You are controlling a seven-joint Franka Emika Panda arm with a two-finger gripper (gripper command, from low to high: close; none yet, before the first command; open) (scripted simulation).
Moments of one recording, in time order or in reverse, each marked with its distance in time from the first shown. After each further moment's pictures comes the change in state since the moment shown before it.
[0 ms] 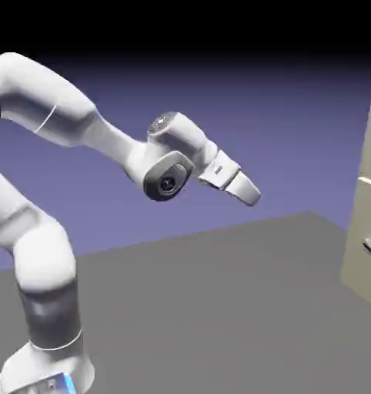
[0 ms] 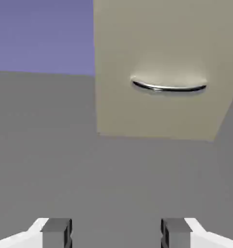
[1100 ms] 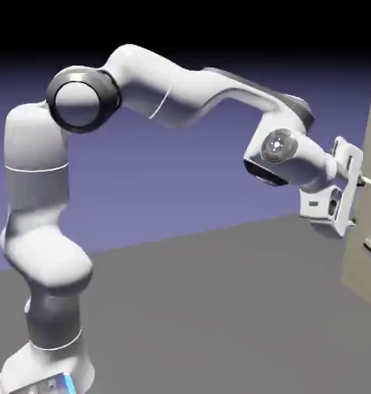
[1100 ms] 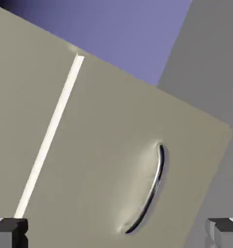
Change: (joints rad) arm 0.405 0.683 -0.623 0.805 1.435 -0.166 -0.205
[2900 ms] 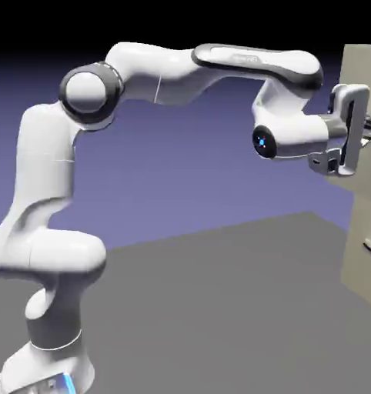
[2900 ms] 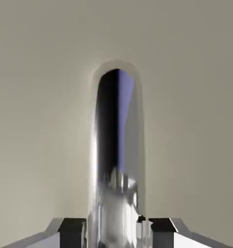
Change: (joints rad) arm 0.703 0.096 -0.699 0.185 1.085 -0.098 -0.544
